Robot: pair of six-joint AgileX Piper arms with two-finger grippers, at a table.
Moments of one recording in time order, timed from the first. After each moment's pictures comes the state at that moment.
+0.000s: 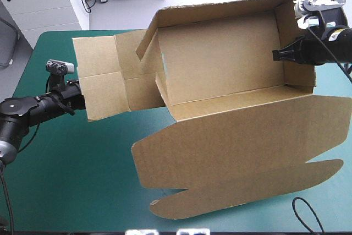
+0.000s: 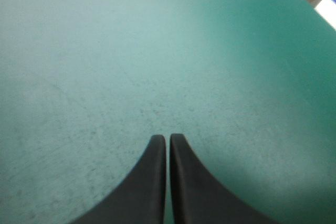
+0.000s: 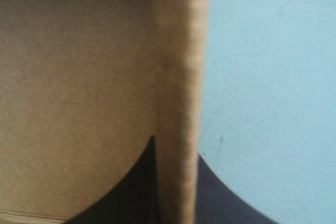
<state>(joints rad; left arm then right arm) 0.19 1.28 -0.93 -1.22 0.83 1.17 0.01 1.38 -1.80 0.26 1.25 -0.24</state>
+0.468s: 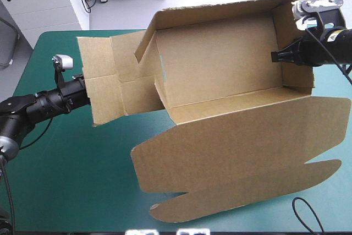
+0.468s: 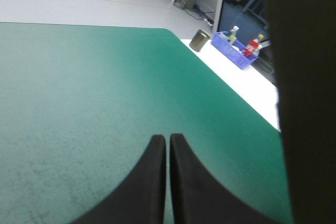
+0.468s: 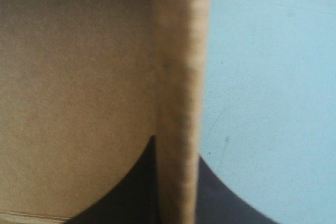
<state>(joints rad) 0.19 1.32 -0.93 -1.53 1.11 1.31 0.01 1.38 -1.79 0.27 1.25 -0.26</state>
